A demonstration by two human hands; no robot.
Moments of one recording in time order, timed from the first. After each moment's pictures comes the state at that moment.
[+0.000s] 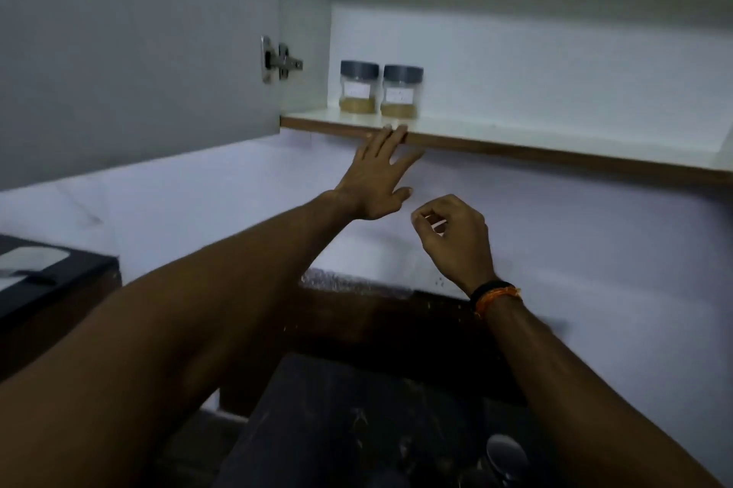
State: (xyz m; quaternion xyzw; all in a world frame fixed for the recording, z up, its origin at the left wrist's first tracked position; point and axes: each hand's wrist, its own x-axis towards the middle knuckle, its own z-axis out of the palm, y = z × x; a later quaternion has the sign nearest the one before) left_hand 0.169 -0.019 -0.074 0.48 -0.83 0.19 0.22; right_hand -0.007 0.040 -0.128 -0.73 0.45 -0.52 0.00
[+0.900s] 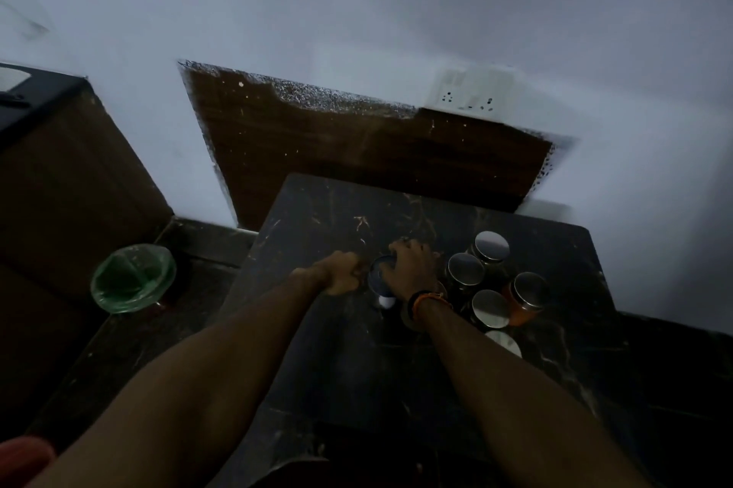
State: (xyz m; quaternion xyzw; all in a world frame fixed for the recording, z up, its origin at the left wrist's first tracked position) left_hand 0.166 0.162 -0.429 0.57 -0.73 -0.37 -0.06; right_hand -0.005 0.159 -0.457 -0.72 0.67 -0.06 0.18
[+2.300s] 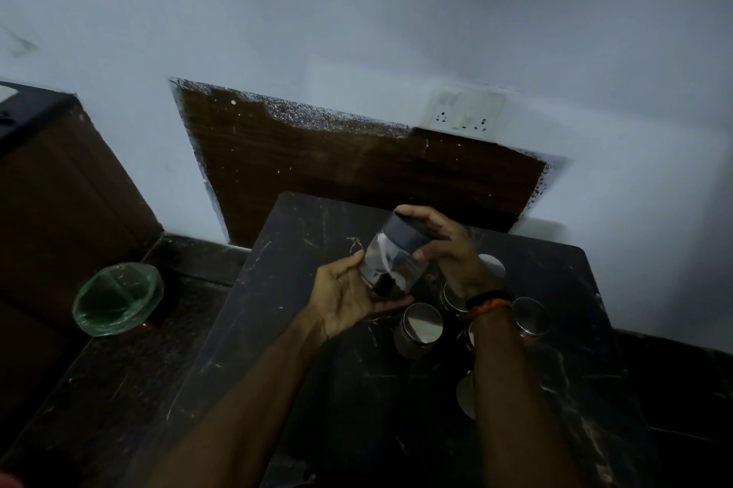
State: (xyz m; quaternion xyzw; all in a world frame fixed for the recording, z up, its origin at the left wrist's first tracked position) left_hand 0.139 0.174 -0.431 0.20 -0.13 -0.87 0.44; right_hand -0.061 0.130 -0.364 -0.61 0.40 -0.39 0.57
